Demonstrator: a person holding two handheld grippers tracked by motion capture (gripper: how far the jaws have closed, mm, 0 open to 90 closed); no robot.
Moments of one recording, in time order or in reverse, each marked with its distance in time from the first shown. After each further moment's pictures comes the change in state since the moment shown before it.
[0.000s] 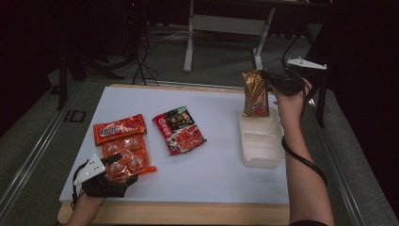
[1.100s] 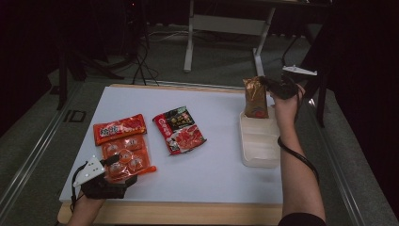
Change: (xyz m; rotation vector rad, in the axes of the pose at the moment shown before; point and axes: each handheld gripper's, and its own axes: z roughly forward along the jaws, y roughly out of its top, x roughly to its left) left arm -0.003 -0.002 -0.003 0.005 0.018 -0.007; right arm -0.039 -0.037 0.037 0.047 -0.024 0.060
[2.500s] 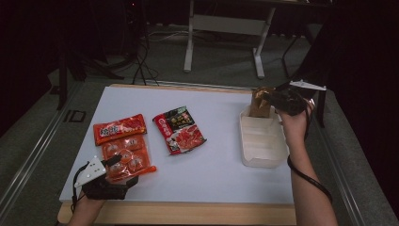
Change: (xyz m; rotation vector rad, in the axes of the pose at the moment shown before) left arm -0.003 0.000 0.002 0.014 -0.015 0.011; right arm 0.013 -0.030 -0.047 0.061 -0.038 0.022
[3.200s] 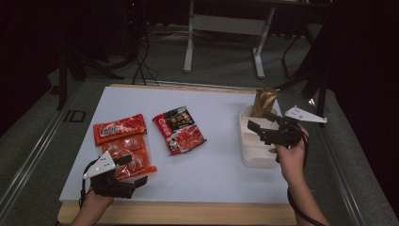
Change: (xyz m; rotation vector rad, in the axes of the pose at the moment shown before) left arm -0.010 0.021 0.016 0.058 -0.130 -0.045; right arm 0.082 -0.049 -0.065 -0.097 0.260 -0.091
